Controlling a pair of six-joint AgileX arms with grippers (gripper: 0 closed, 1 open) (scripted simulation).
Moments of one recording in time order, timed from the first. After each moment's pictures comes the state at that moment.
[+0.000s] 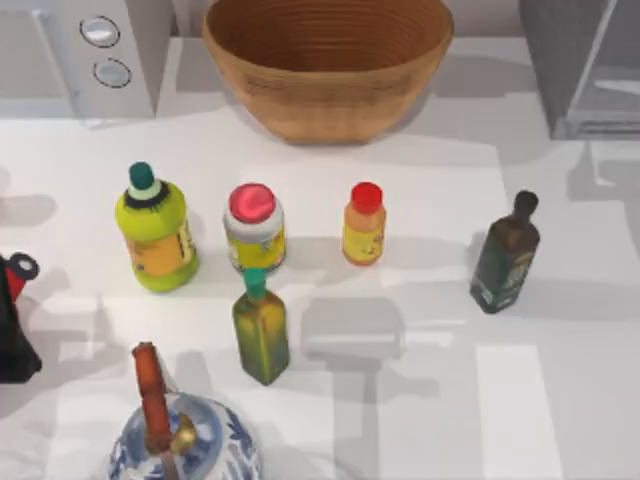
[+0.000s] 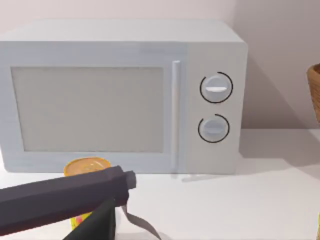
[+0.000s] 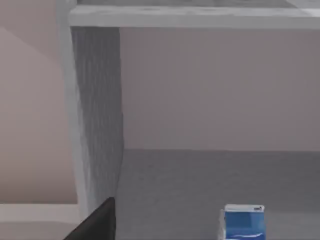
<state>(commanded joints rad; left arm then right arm) 0.00 0.00 0.00 0.00 0.00 0.00 -0.12 1.23 0.68 0.46 -0.09 -0.01</state>
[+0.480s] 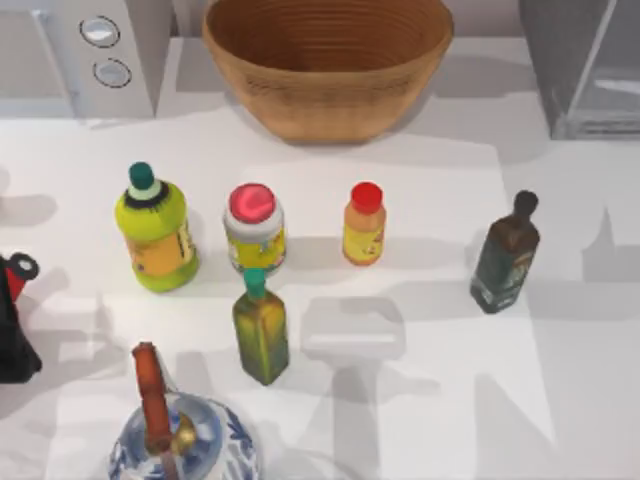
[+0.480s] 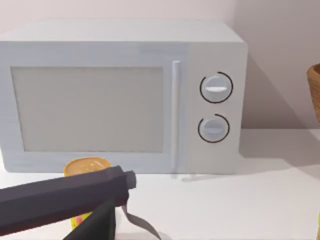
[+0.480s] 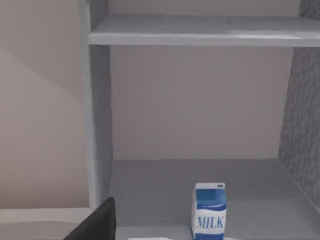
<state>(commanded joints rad) 0.00 0.00 0.00 0.00 0.00 0.00 -0.10 0.61 0.38 0.26 -0.02 -0.01</state>
